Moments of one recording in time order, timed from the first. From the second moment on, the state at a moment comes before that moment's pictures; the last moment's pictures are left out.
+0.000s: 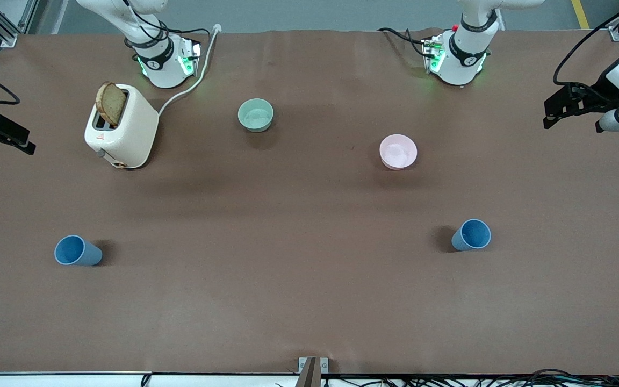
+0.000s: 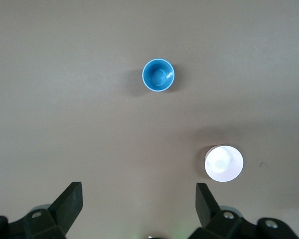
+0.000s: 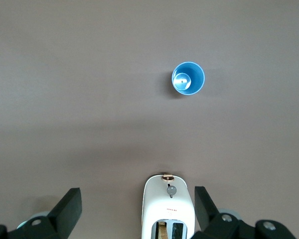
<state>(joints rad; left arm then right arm) -0.11 -0.05 0.00 -1.56 0.01 1.50 0.02 -0.08 0.00 0.00 -1.56 0.01 1.57 -0.06</state>
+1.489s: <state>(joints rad) -0.08 0.37 0.00 -1.86 0.01 2.31 -0.06 -0.20 0.28 -0.02 -1.57 0.01 1.91 -0.09</state>
